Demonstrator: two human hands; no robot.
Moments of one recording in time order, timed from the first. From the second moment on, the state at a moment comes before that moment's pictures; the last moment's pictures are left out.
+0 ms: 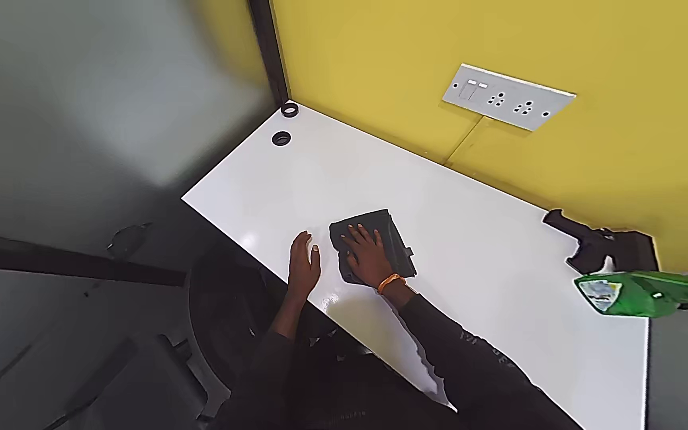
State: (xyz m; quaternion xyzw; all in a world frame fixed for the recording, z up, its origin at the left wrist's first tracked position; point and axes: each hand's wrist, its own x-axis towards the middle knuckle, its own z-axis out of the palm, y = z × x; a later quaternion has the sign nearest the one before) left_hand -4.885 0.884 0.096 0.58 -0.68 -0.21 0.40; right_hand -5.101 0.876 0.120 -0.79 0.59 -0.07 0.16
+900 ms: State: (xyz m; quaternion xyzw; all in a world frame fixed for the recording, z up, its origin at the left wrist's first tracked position) left_hand -4.890 0.883 0.097 0.57 -0.72 -0.17 0.36; right_hand -5.200 1.056 0.115 -0.78 0.56 -0.17 0.22
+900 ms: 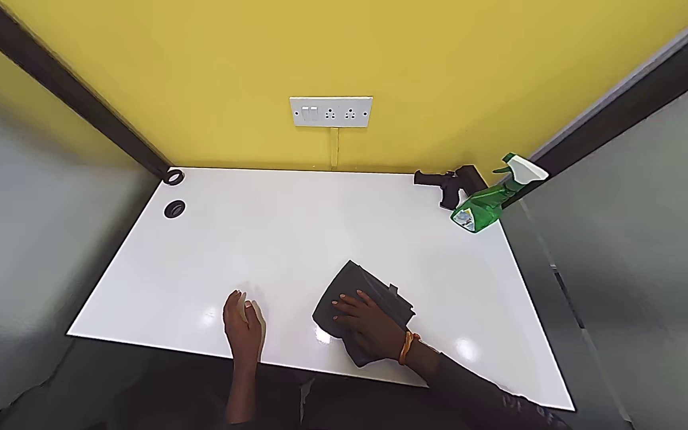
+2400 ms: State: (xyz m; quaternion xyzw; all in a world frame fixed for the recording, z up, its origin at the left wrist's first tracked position) left_hand -4.891 0.883 0.096 0.59 -0.72 -0.15 0.34; right_hand -5.165 1.043 0.109 -0.87 0.34 -0.17 0.32
